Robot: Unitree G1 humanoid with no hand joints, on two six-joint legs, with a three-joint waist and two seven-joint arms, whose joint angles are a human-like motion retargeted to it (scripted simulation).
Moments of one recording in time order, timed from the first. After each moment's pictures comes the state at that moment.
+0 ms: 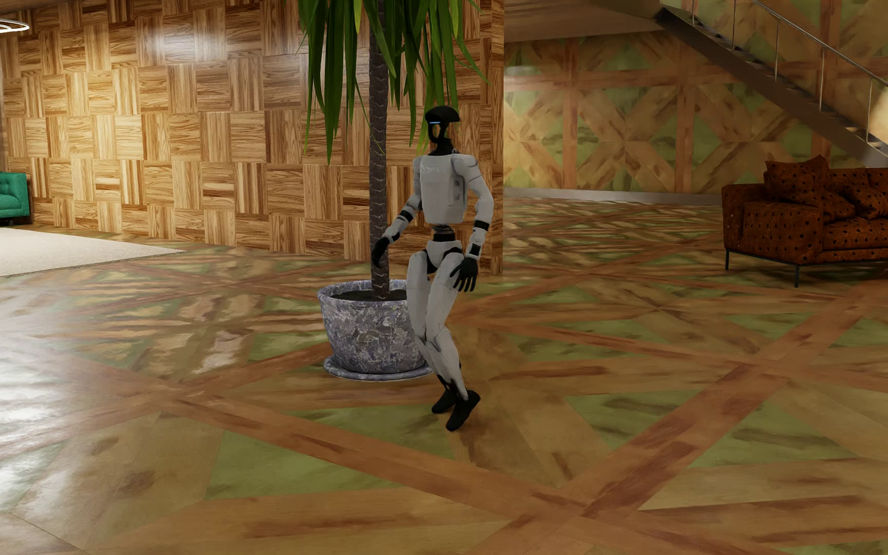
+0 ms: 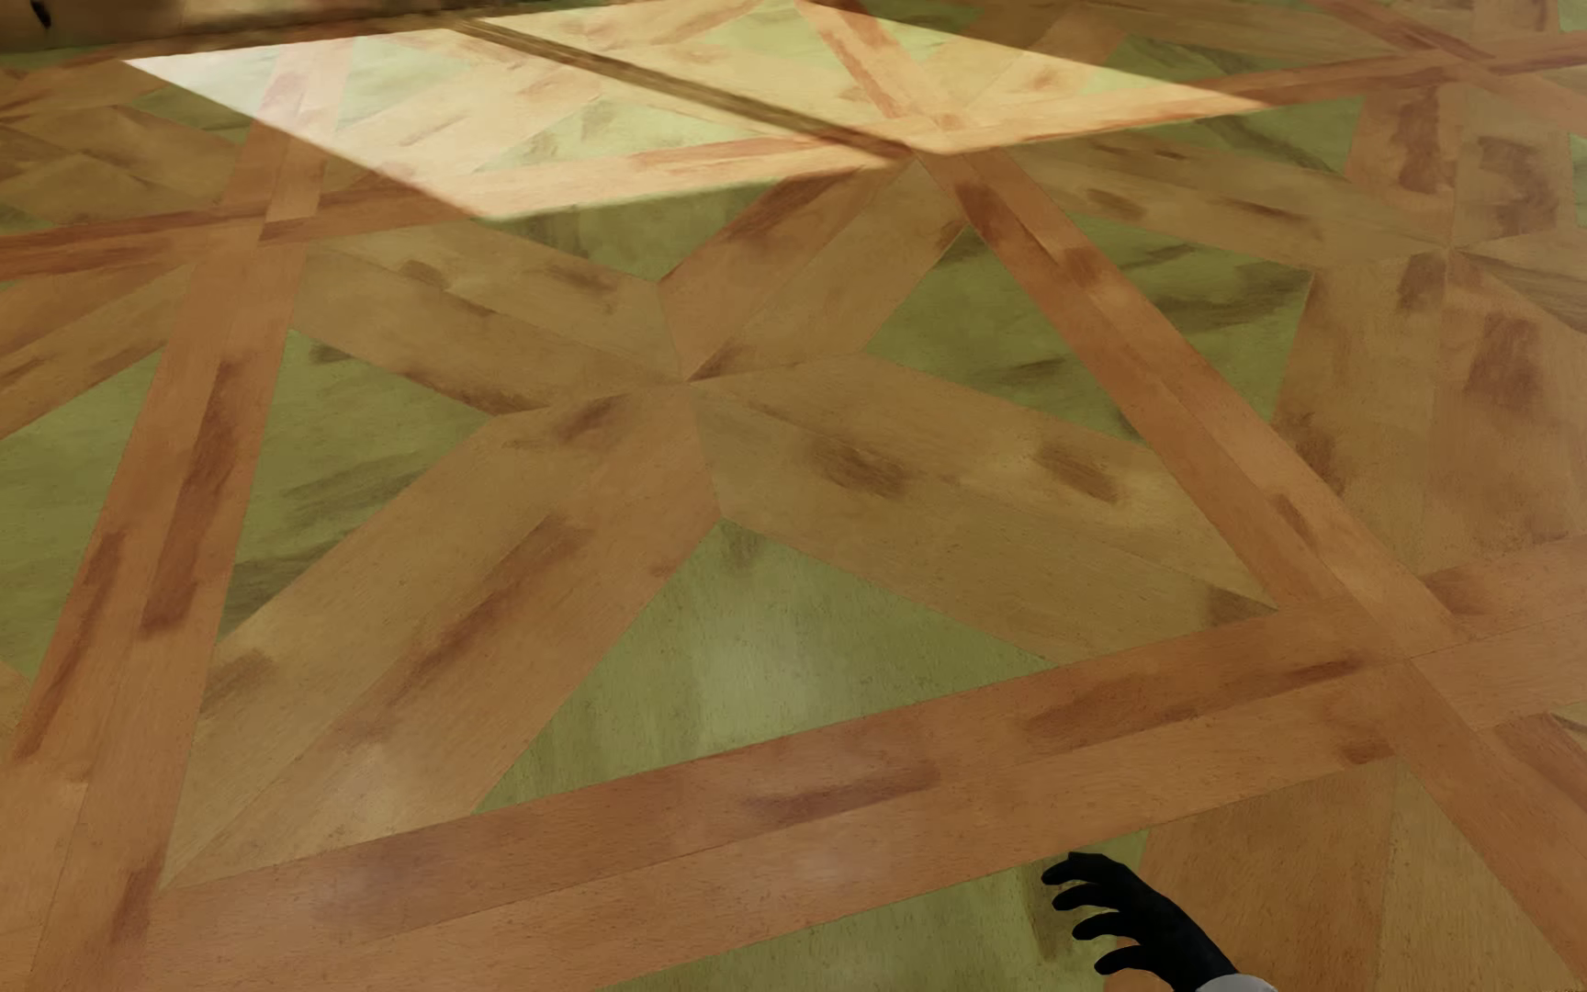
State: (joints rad) body -0.49 -0.10 -0.04 0.08 0.10 -0.01 0.00 0.00 -0.01 0.89 0.53 0.24 0.15 0.16 -0.19 0.46 -0.41 0.00 0.00 -0.42 0.35 0.80 0.48 0.00 0.00 0.00 0.00 0.00 0.00
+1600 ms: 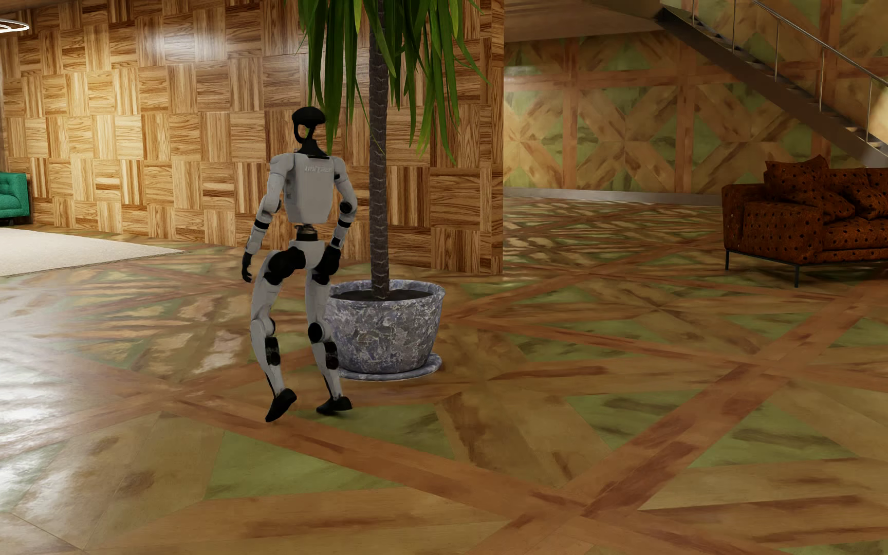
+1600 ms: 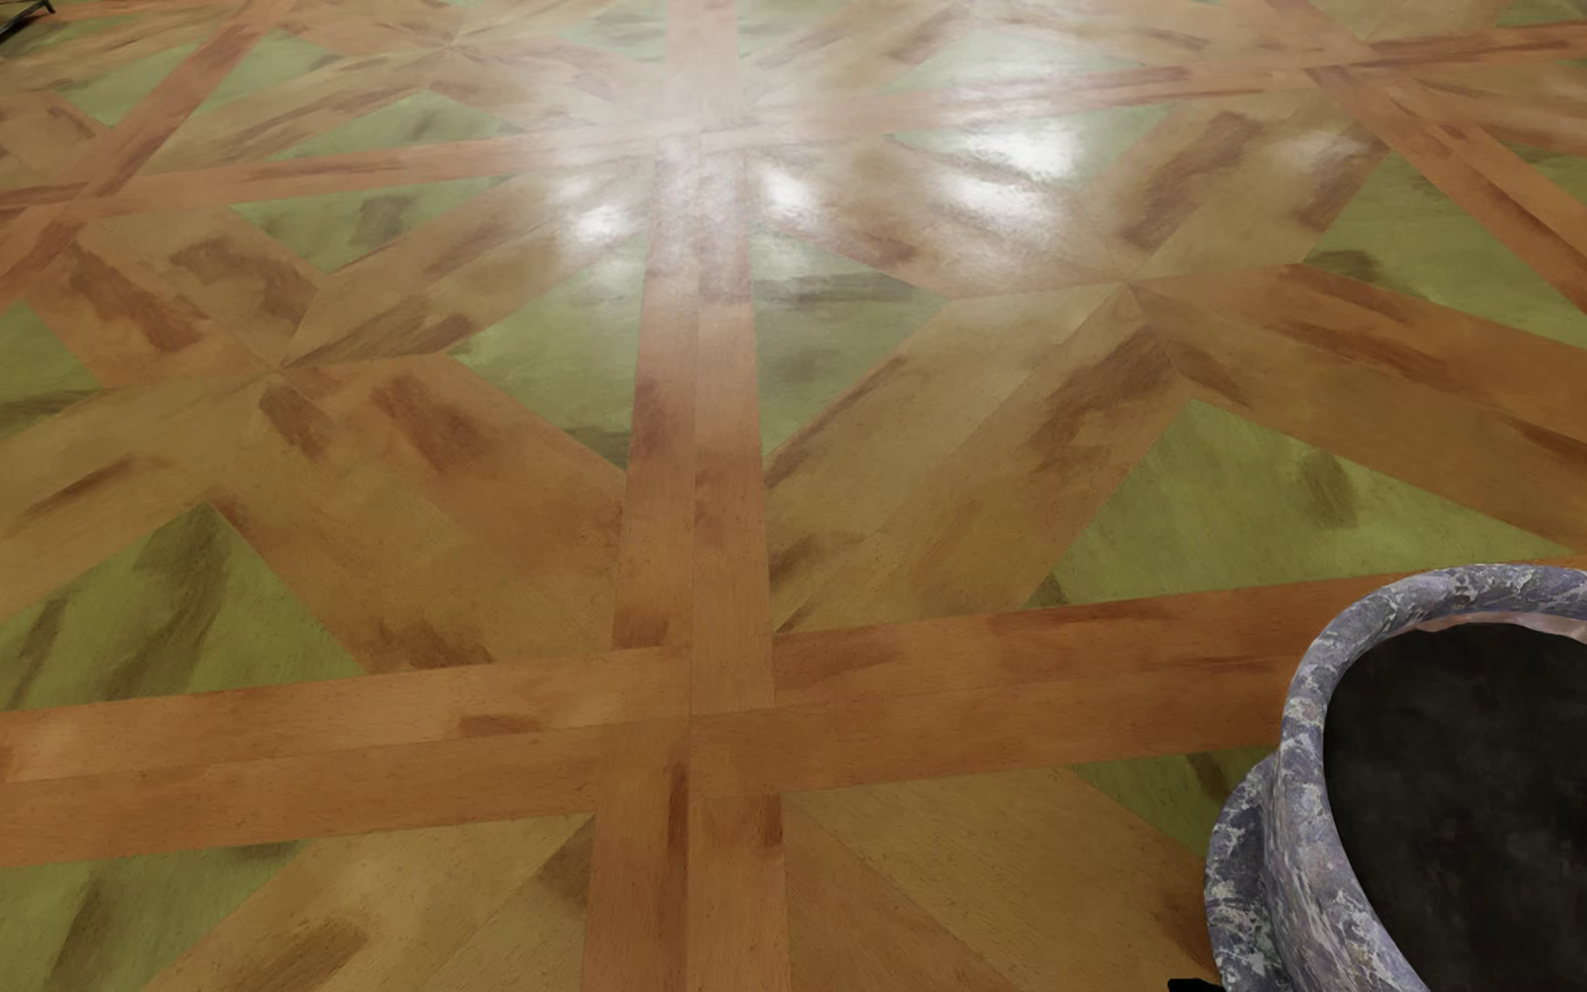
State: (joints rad) body -0.42 -0.09 0.02 0.03 0.01 0.01 0.00 0.00 0.01 0.94 0.51 0.23 0.14 0.21 -0.20 0.47 -0.47 0.00 0.00 -0.49 0.37 0.71 0.80 0.00 0.00 0.00 0.00 0.00 0.00
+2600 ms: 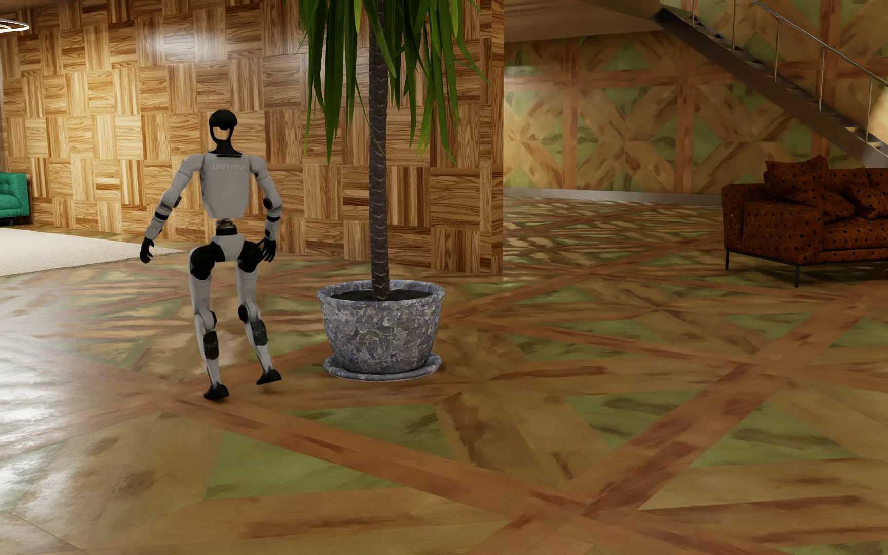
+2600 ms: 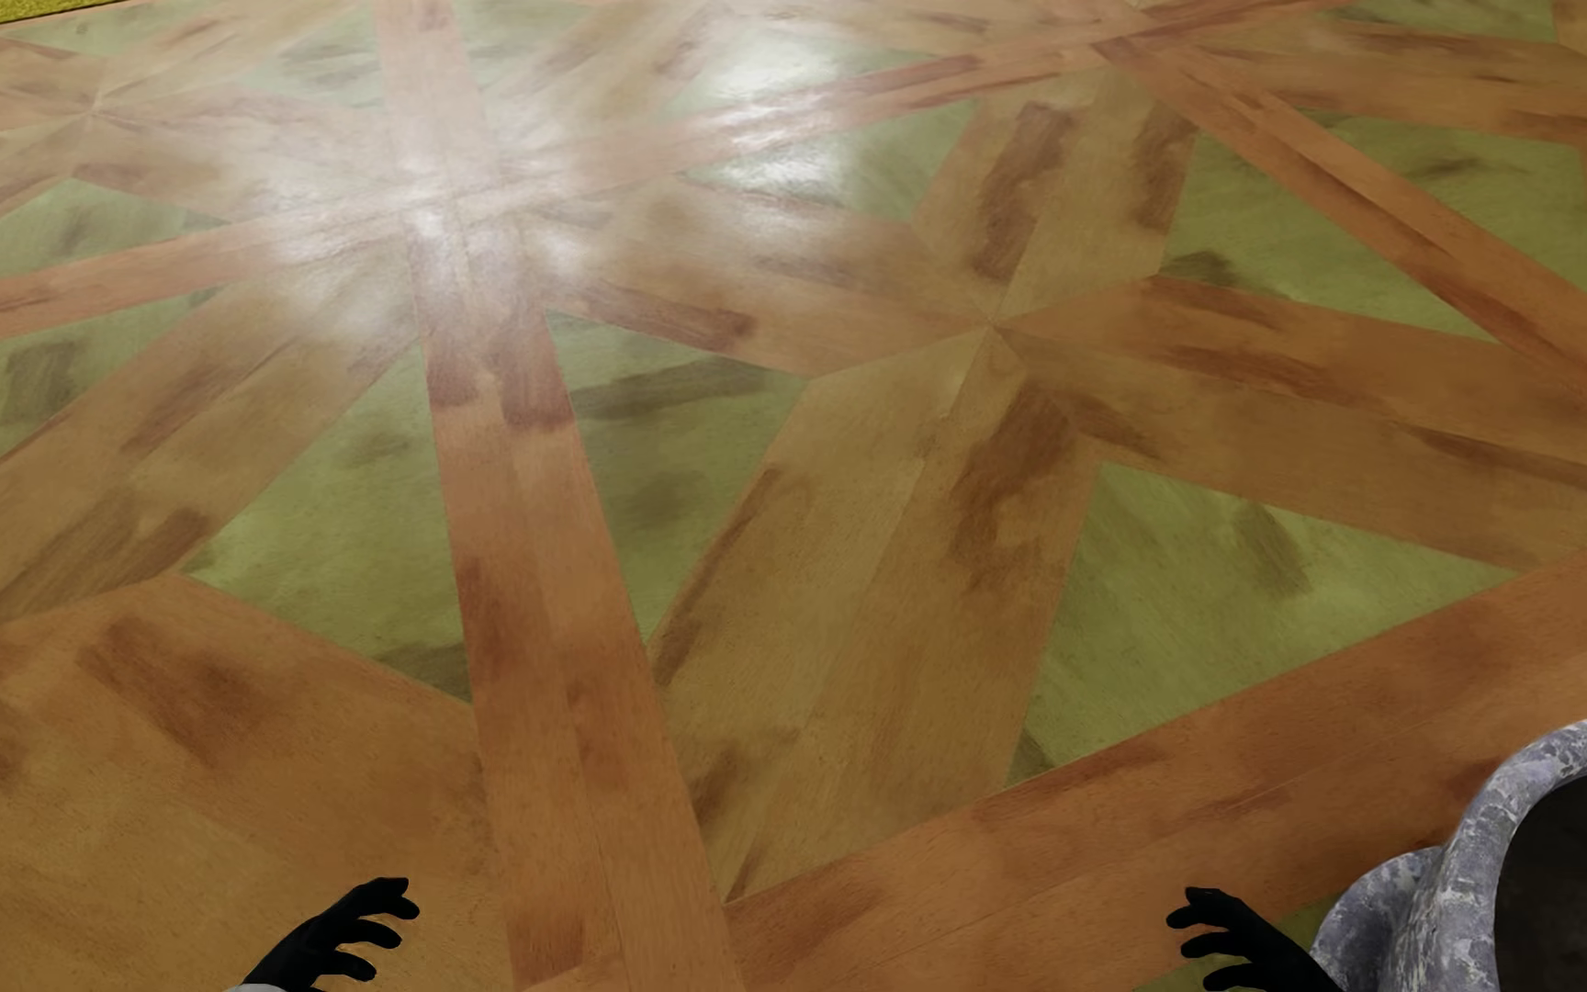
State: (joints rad) body -0.27 -0.33 -0.10 -0.04 -0.06 0.08 0.00 0.00 0.03 0.51 0.80 0.06 0.08 -0.07 -0.19 0.57 -0.47 0.00 0.00 -0.31 0.27 0.77 0.75 0.00 0.00 0.00 0.00 0.00 0.00
